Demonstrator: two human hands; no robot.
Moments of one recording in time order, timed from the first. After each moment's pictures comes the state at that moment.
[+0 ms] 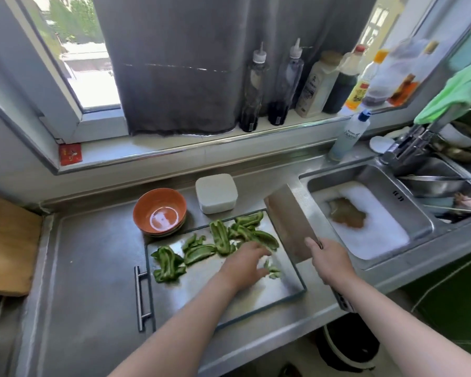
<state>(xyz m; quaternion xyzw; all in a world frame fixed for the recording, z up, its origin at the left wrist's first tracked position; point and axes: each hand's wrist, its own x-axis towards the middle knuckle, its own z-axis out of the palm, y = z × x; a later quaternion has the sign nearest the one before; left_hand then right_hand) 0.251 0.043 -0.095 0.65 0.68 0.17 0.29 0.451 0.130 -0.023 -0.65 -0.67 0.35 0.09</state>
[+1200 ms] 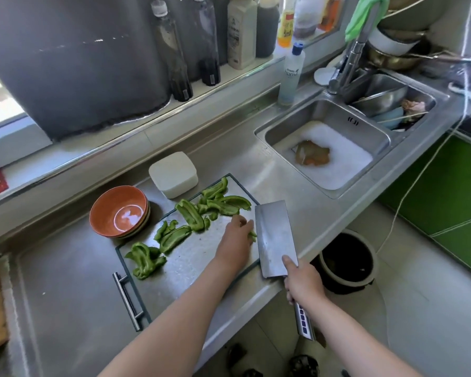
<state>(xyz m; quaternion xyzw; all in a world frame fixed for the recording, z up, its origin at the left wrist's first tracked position) 0.296 0.028 -0.116 0.65 0.69 0.17 0.27 0.477 -0.018 -0.103 -0.73 -0.40 0.54 0.16</state>
